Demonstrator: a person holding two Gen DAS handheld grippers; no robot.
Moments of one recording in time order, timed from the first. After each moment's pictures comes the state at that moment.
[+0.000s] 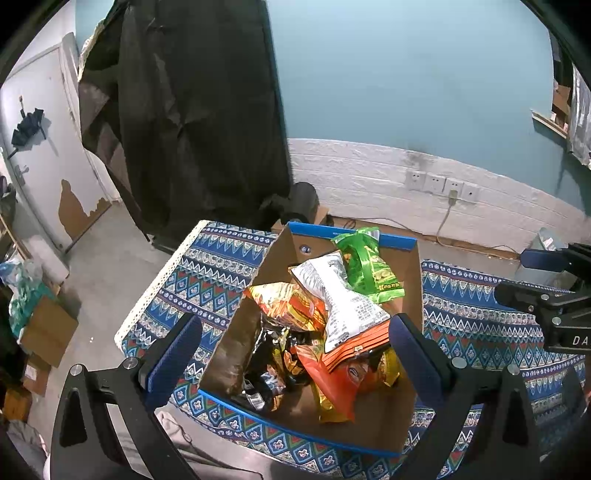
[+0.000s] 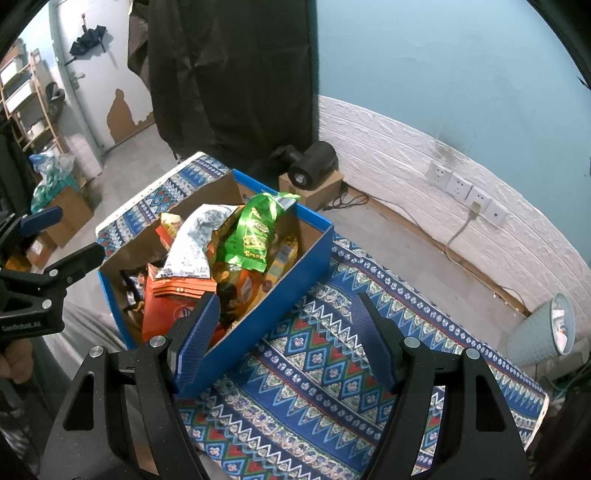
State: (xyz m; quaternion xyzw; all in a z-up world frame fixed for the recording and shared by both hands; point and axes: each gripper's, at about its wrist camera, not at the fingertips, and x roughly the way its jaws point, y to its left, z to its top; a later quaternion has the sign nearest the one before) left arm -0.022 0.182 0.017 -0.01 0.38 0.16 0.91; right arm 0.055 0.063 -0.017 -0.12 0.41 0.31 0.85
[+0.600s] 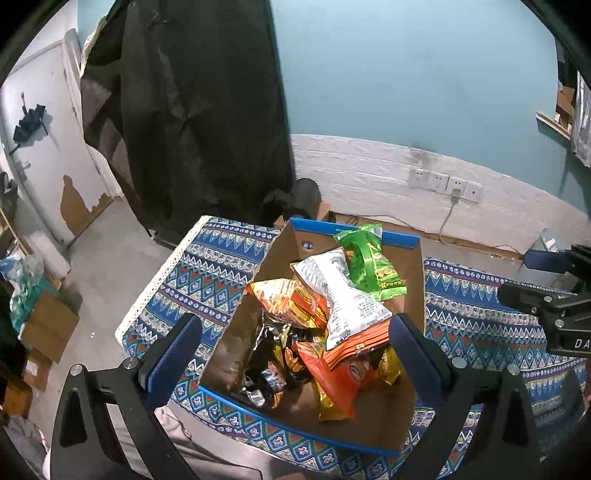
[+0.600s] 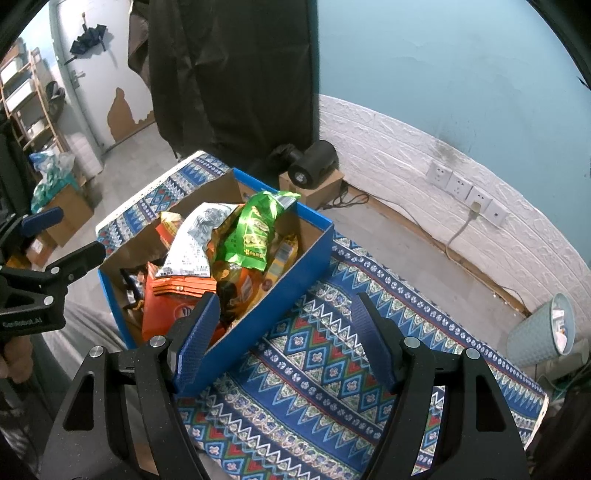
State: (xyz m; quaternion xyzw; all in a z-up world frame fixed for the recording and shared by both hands) left arm -0.022 0.182 0.017 -0.02 0.39 0.17 0.90; right arm 0.055 0.061 -0.018 -0.12 0.41 0.31 0.85
